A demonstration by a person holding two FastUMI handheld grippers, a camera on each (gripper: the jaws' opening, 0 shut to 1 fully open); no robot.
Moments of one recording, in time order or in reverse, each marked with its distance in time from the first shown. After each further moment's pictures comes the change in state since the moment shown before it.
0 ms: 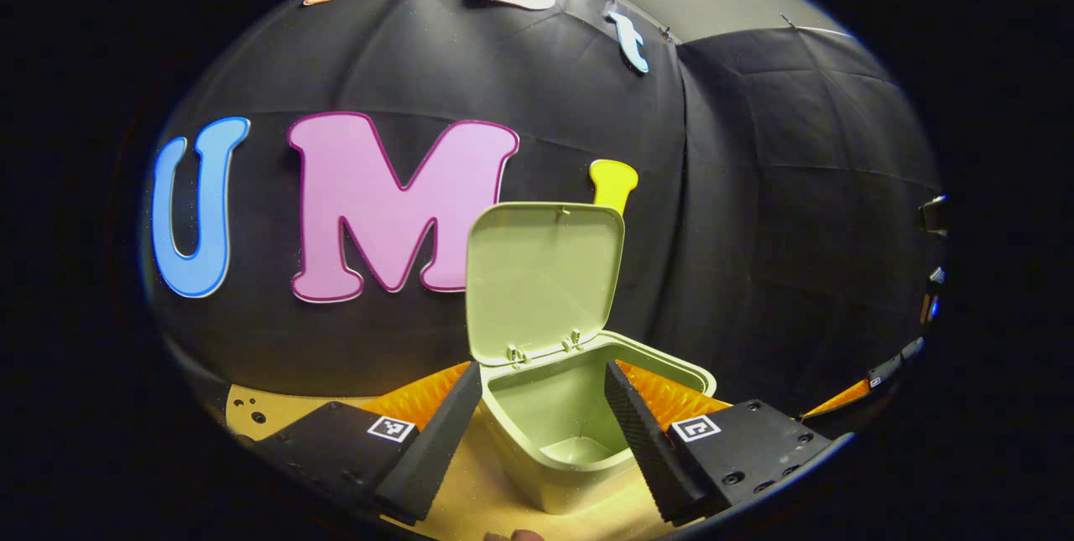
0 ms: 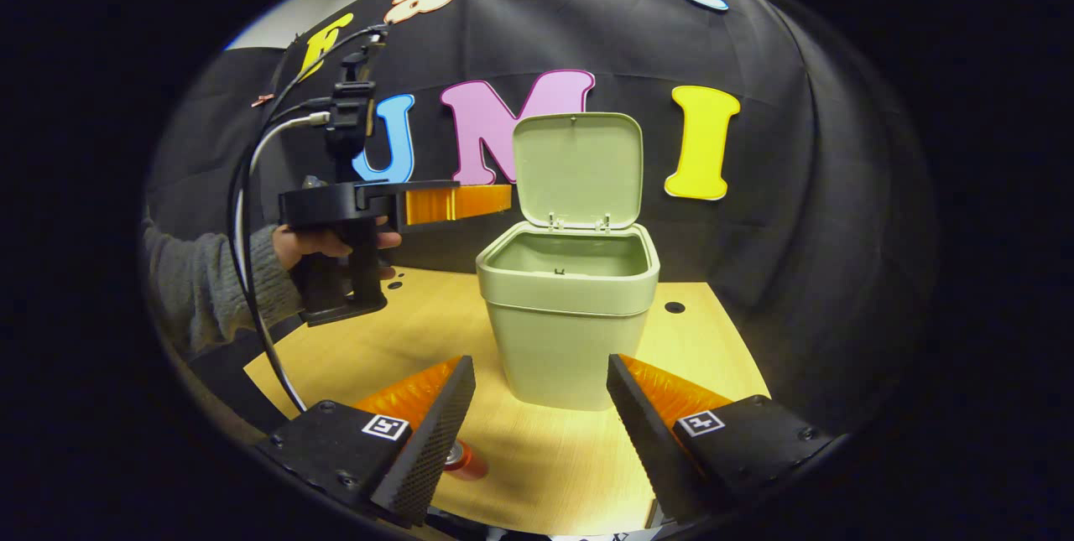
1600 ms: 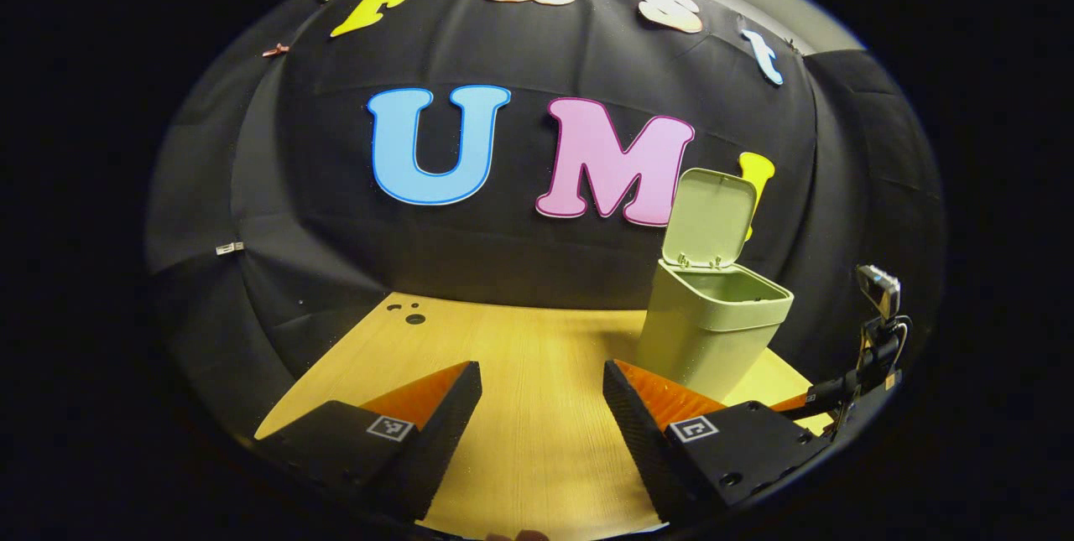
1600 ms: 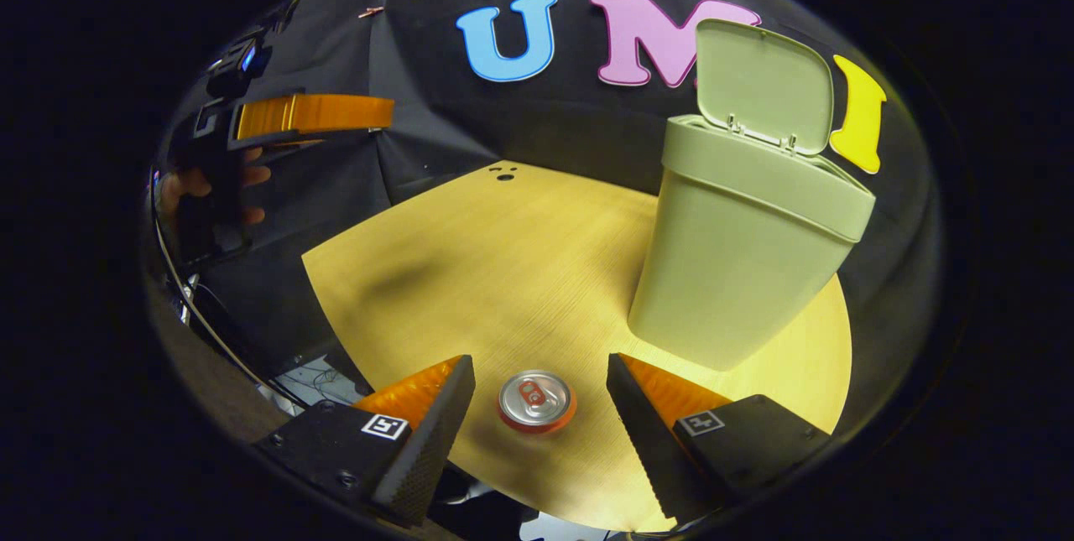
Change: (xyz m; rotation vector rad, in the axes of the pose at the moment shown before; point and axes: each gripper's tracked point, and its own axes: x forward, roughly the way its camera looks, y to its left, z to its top) left arm -0.255 0.089 -0.103 -0.184 0.136 0.502; right arm 0.035 0.103 -0.138 -0.223 0.308 0.366
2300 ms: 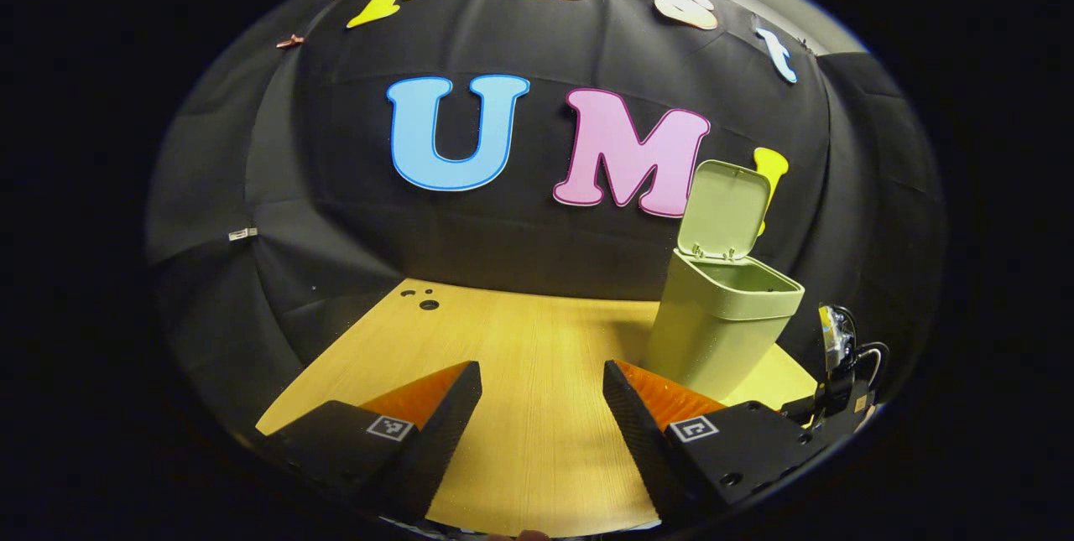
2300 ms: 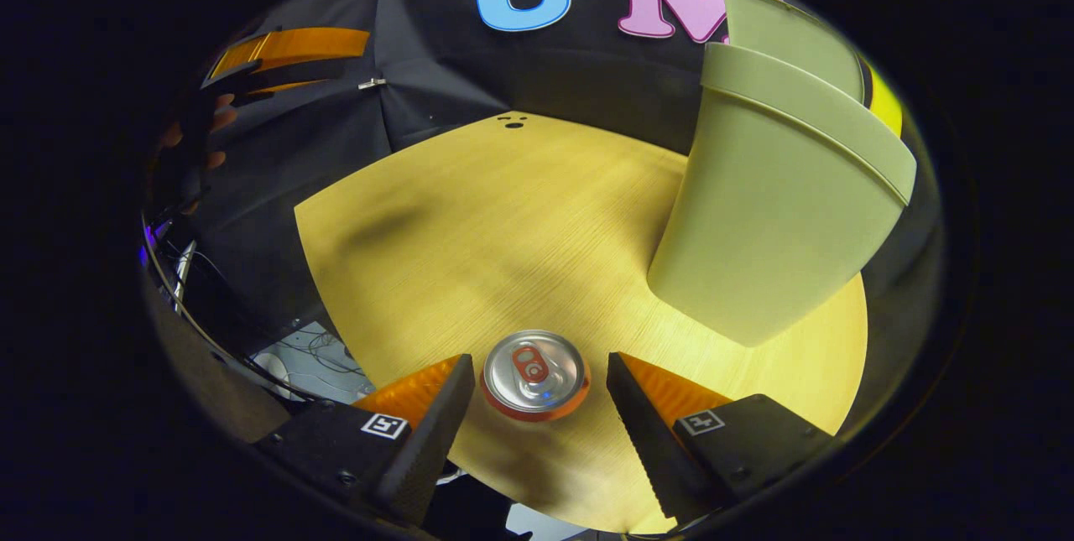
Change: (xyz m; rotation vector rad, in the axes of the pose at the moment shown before) left arm -0.008 0.018 -0.012 -0.018 0.032 0.036; right arm 0.037 -0.001 -0.050 -0.034 0.150 0.023
